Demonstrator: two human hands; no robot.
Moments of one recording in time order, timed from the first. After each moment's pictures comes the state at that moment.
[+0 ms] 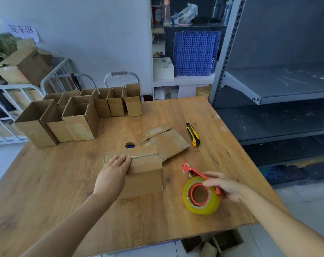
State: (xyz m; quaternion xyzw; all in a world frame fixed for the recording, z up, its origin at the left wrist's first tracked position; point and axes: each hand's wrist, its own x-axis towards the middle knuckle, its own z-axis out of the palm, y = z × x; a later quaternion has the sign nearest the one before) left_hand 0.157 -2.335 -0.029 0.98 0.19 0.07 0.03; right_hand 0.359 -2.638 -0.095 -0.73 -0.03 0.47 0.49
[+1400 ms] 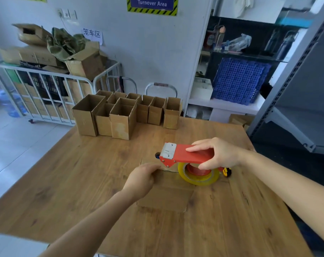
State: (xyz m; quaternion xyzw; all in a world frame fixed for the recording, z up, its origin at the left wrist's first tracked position) left_hand 0.156 -2.309 -0.024 0.93 0.22 0.11 0.27; right_hand 0.368 -2.468 0.089 -0.75 -0.58 0.27 0.18
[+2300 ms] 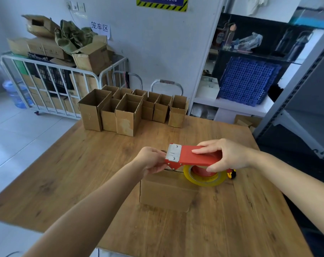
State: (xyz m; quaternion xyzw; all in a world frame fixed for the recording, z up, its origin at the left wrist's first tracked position) left_hand 0.188 -2.299 0.031 0.52 0.41 0.07 0.75; right_hand 0.369 -2.463 0.099 -0.74 -0.60 0.29 0.11
